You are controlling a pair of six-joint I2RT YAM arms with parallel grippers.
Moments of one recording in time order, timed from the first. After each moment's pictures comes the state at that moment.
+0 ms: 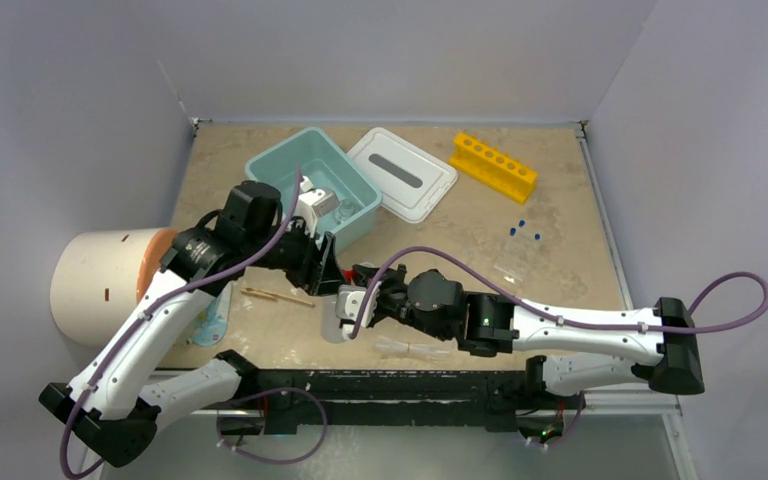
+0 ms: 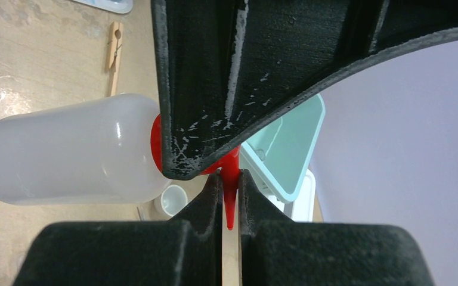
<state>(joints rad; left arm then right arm) -0.57 1.01 1.23 -0.96 0.61 -0.22 1.37 1.17 0.94 0.01 0.30 -0.72</state>
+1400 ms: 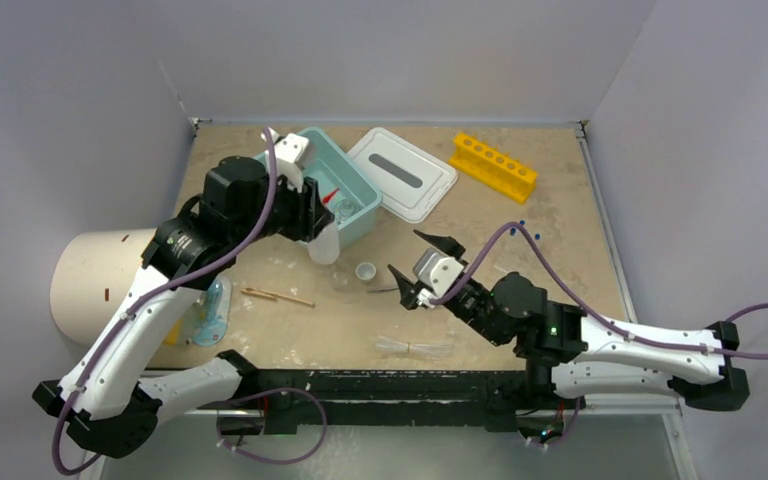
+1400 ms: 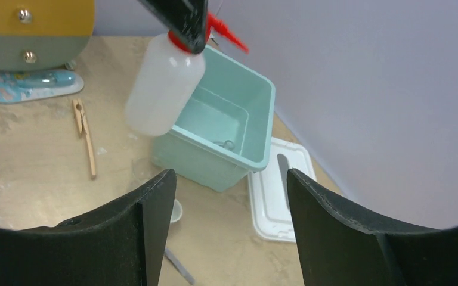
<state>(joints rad) -0.60 1.04 1.40 -0.87 0.10 -0.22 1.37 0.86 0.85 0.05 0.48 -0.51</state>
